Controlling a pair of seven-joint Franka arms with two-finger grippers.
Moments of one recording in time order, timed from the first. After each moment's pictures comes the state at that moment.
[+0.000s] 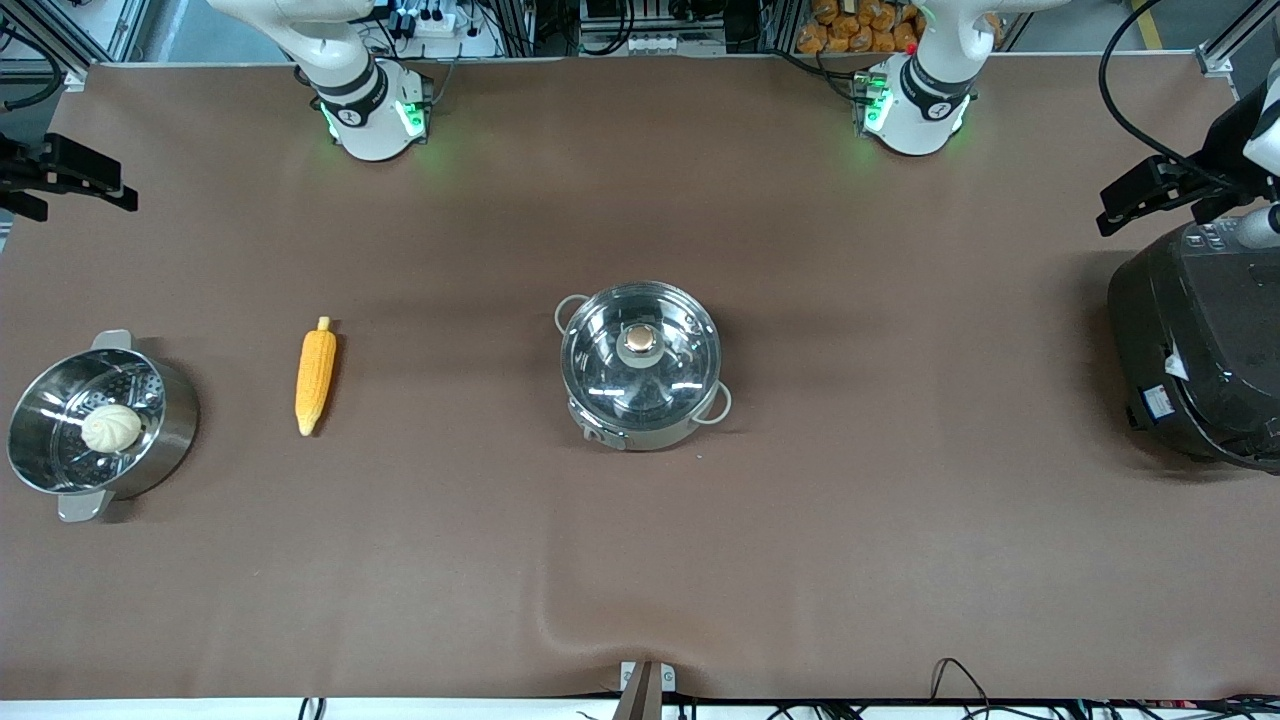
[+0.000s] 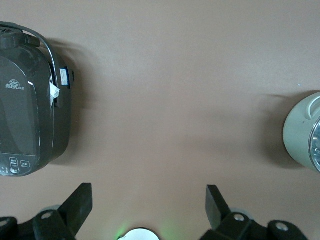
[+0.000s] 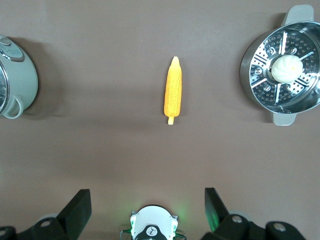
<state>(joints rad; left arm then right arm) 0.00 -0.03 -0.08 -1.49 0.02 1.43 -0.19 -0.03 0.03 -0.02 -1.38 0.05 1.25 -0.13</state>
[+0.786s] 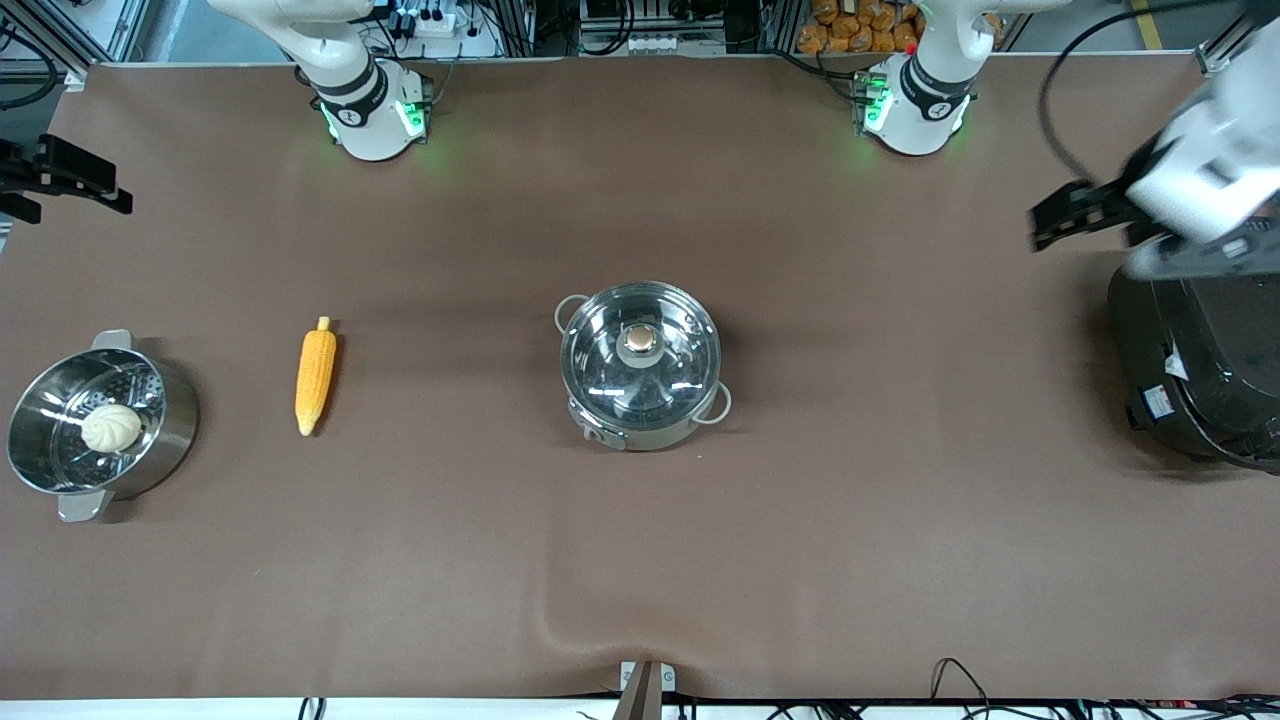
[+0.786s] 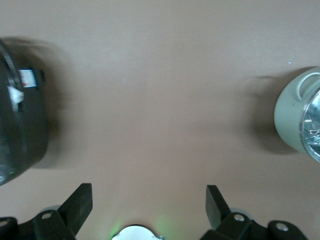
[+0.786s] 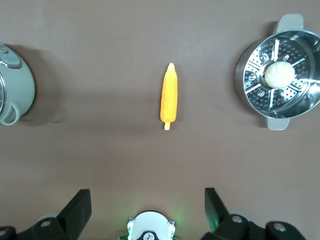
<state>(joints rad) -0.08 0.08 -0.15 -1.49 0.02 1.45 -0.26 -0.03 0.03 -0.03 -1.38 0.03 1.28 -0.13</state>
